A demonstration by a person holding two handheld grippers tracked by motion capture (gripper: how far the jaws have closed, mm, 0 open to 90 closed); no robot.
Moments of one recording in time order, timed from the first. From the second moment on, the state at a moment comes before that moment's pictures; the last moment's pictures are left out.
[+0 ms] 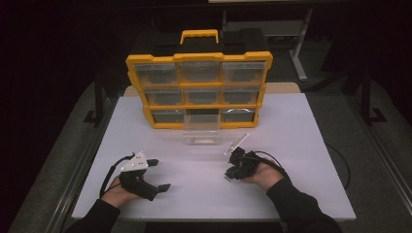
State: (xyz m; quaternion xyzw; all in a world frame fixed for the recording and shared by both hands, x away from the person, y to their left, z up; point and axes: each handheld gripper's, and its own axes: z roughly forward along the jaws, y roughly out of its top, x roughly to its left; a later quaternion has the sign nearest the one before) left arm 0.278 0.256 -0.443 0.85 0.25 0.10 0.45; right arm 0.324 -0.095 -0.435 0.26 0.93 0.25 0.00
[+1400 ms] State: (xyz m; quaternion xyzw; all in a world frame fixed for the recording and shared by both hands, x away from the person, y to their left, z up) left arm 0.279 0.257 -0.443 0.85 0.25 0.10 0.45; right arm 0.335 -0.103 -0.415 0.27 0.93 0.26 0.01
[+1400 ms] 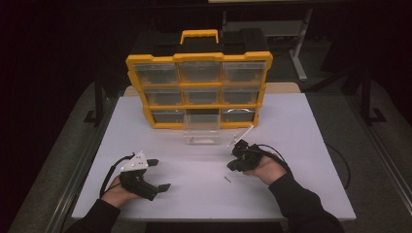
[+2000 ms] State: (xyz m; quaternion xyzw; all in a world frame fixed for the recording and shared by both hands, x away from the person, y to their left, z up) left arm 0.279 0.256 -0.444 0.85 0.25 0.09 0.45; right arm 0.345 -0.111 -0.390 0.28 0.92 0.28 0.02
